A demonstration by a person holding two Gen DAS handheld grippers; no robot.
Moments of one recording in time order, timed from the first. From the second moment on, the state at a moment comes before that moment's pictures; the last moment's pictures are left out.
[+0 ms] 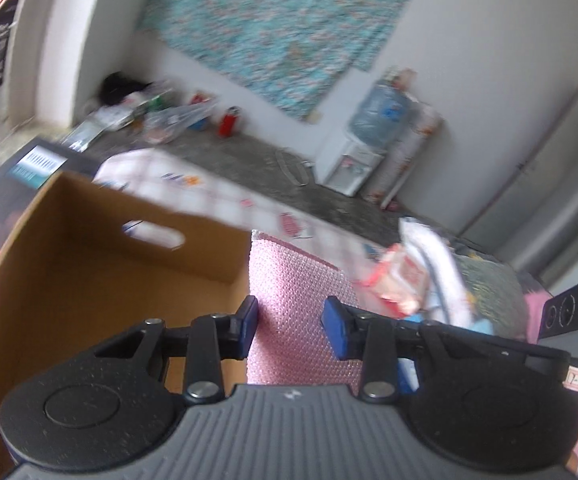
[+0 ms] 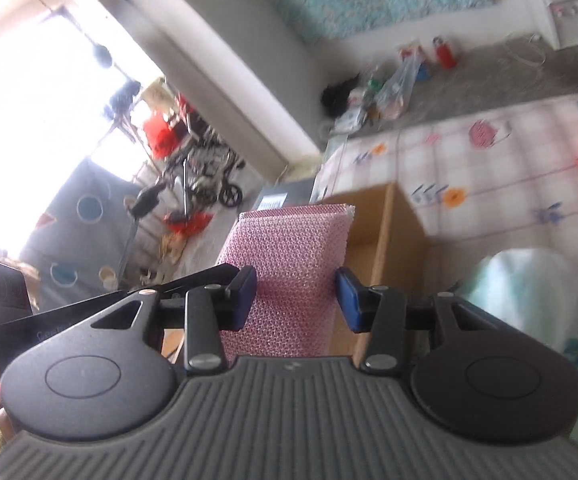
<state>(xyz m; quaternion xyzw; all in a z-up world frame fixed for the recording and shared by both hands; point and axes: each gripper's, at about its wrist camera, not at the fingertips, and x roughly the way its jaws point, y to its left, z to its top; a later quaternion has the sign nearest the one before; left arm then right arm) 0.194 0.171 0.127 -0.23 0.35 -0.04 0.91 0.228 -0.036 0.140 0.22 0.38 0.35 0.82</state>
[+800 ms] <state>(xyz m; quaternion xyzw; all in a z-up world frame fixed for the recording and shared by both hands) 0.277 0.264 -0.006 -0.29 0.46 0.01 0.84 0.316 0.031 0.081 0.22 0.43 0.35 0.80</state>
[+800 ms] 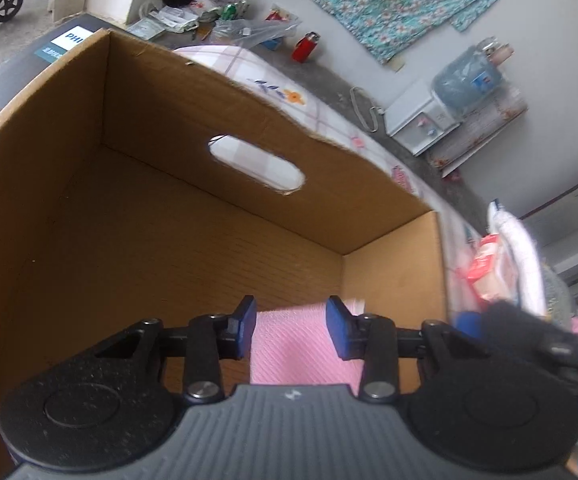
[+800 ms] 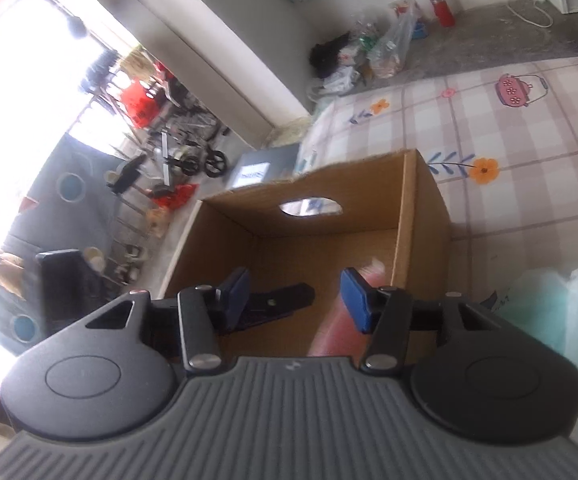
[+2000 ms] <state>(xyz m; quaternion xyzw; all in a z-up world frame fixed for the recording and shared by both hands) 0.292 0.215 -0.027 -0.15 0.50 0.03 0.85 0.281 -0.066 0.059 0.26 0.42 0.34 0.80</state>
